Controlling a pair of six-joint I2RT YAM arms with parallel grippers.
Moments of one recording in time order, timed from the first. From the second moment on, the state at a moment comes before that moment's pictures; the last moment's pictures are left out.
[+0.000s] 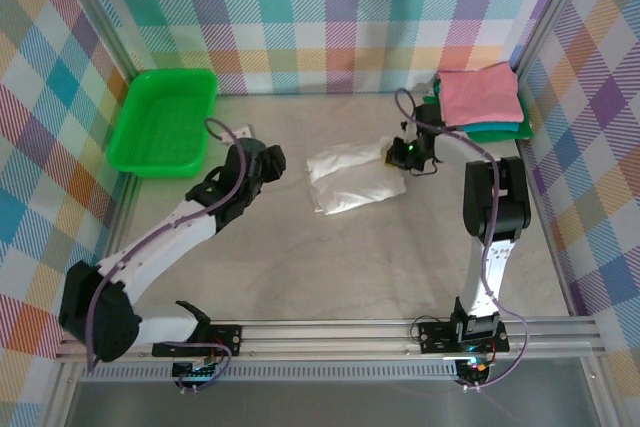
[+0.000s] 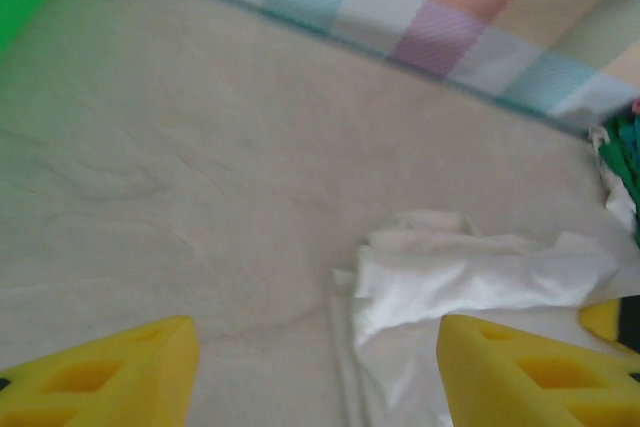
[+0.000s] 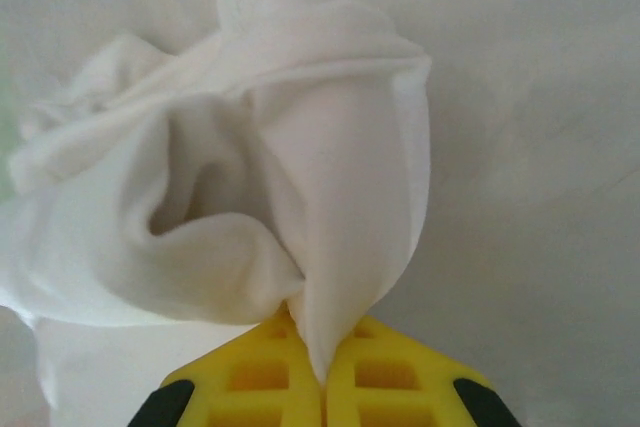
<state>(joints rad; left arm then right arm) -0.55 1.25 0.97 -0.27 -0.40 -0.65 0.15 2.01 1.47 -0.53 -0.40 0.35</state>
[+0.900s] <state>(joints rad) -0.56 1.31 0.88 -0.39 -0.32 -0.57 -0.13 2.44 2.72 -0.98 -0.01 -0.20</state>
